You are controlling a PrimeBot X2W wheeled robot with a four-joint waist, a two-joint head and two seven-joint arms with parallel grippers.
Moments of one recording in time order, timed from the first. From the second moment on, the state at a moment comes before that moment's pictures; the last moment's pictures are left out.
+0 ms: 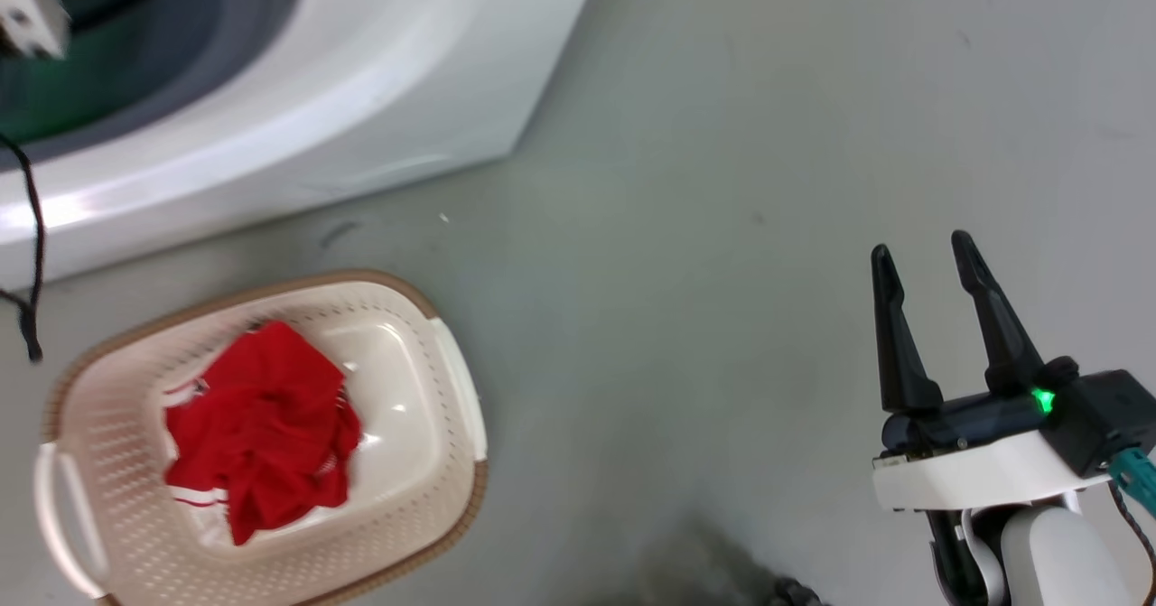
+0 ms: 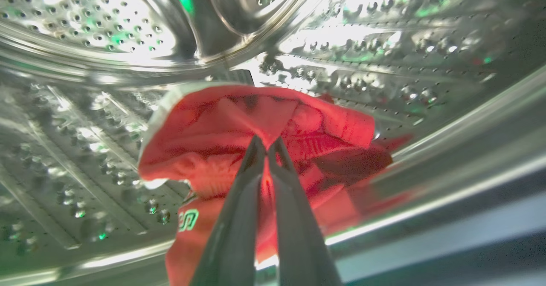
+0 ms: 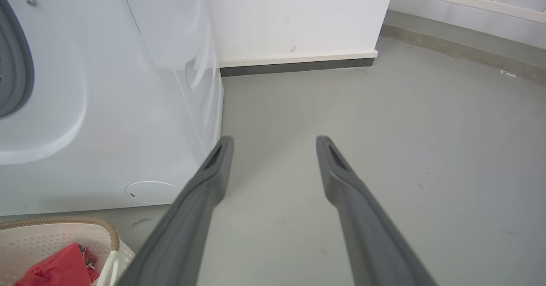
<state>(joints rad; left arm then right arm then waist) -1.30 0.56 -0.44 1.03 -0.49 -0.13 0.02 -0.14 -0.05 0.07 -0.04 0.16 0.13 -0.26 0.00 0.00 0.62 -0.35</state>
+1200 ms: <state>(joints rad) -0.37 0.50 -0.35 0.10 -0.46 0.10 -0.23 0.03 -0.05 0.01 0.06 0.06 0.13 -0.26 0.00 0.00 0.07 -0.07</state>
